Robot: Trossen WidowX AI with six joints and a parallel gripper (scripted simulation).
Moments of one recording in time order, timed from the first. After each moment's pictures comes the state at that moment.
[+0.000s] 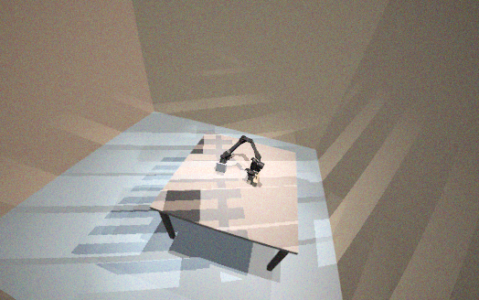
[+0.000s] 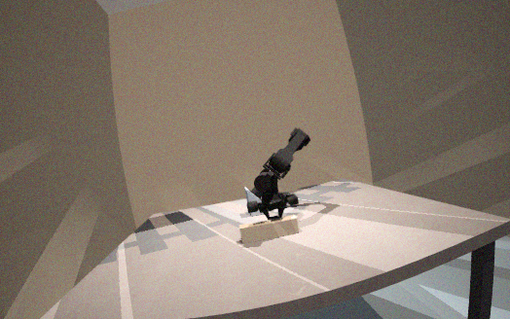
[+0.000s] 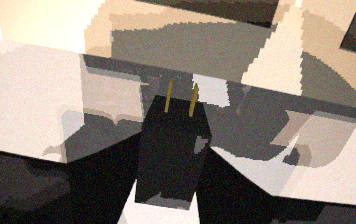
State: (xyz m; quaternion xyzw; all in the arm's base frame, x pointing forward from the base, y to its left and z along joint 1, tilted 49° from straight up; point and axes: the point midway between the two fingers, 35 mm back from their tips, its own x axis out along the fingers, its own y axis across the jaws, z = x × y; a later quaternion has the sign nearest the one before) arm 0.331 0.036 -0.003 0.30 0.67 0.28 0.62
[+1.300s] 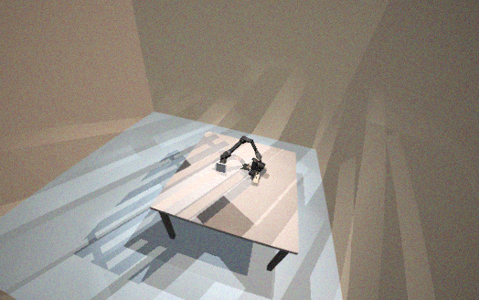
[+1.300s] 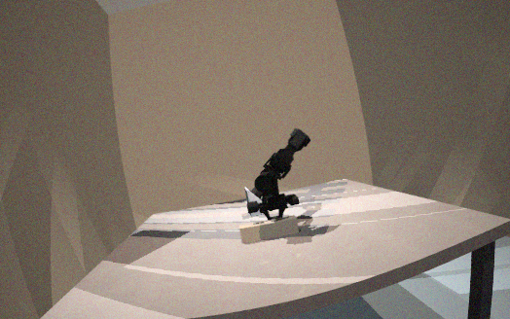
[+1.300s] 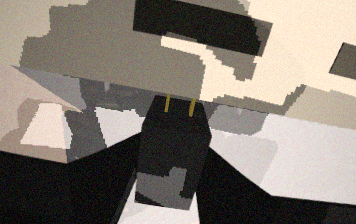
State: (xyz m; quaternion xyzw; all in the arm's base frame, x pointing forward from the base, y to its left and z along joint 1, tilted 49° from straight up) arm 0.340 0.035 -0.002 0.30 0.67 0.28 0.62
